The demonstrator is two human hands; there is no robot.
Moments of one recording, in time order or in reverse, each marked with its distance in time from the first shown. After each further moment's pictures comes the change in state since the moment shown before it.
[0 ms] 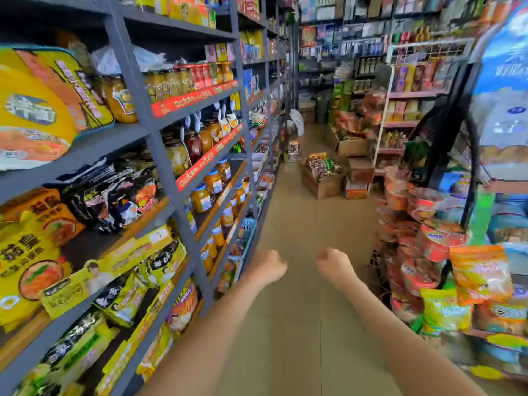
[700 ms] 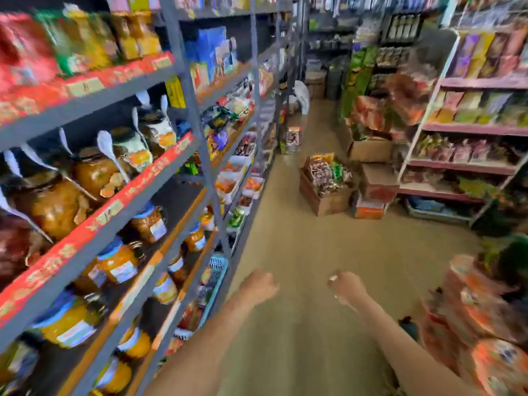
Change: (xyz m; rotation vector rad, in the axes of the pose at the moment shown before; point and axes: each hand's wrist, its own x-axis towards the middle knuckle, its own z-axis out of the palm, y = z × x) left_hand 0.649 0.064 0.002 0.055 -0.334 -0.173; right_hand 0.647 0.053 -0.055 -0.202 -0.266 0.188
